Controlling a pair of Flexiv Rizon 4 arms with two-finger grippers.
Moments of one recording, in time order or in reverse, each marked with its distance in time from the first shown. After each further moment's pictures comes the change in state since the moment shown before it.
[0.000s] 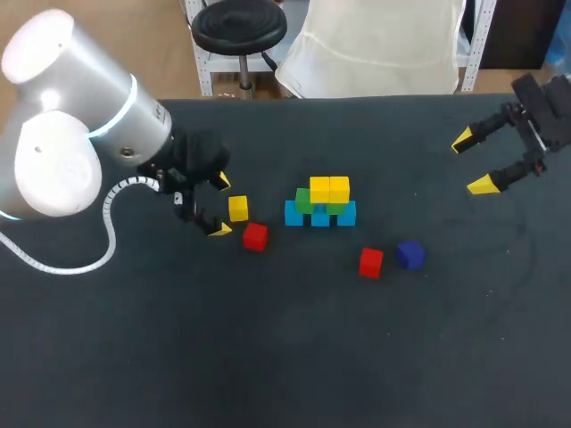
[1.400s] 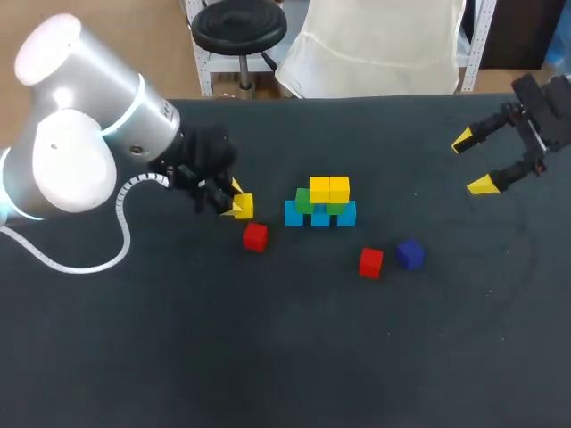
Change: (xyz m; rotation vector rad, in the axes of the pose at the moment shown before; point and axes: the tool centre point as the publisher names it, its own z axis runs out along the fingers) left arm -0.019 0.014 0.014 0.003 -0.071 0.030; right arm 0.000 0.000 0.000 0.000 0.000 0.000
